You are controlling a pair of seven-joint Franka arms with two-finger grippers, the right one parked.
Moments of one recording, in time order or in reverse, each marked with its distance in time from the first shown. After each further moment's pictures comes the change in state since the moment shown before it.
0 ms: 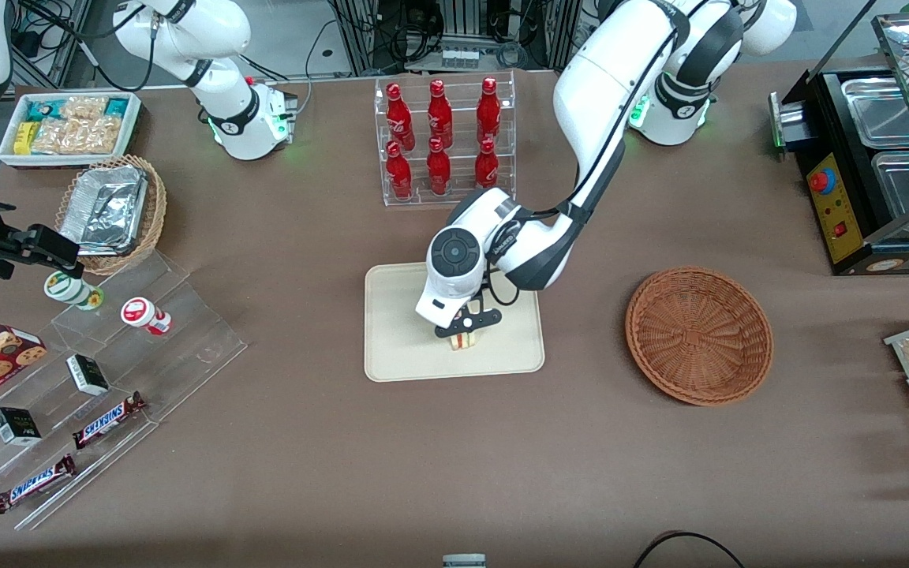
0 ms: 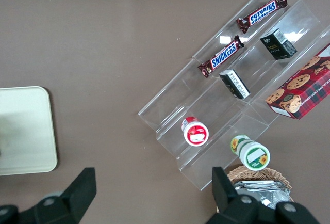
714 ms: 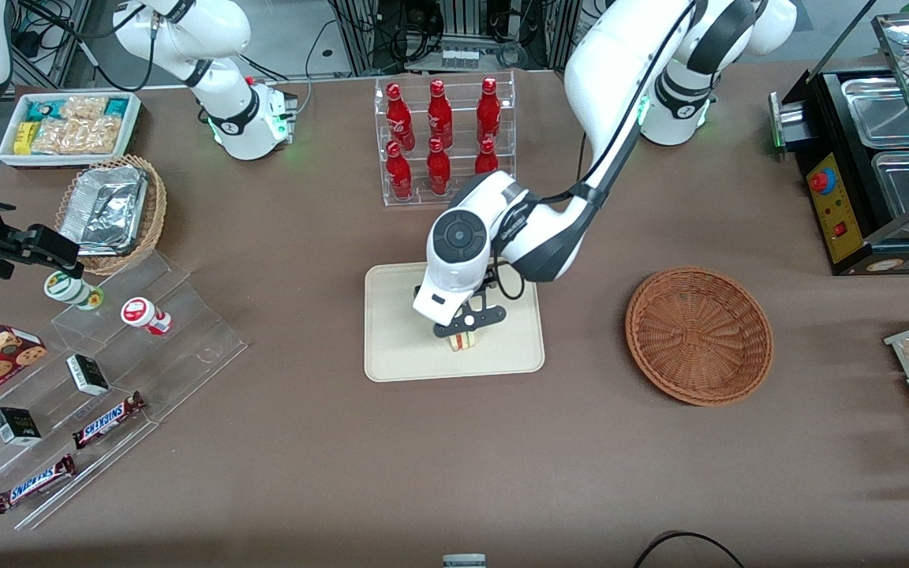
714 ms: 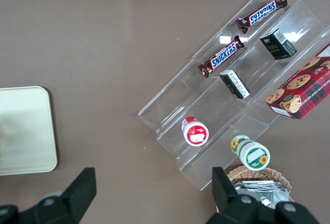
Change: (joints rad) arm 0.011 -0.096 0.026 0.059 0.000 -0.100 -0.004
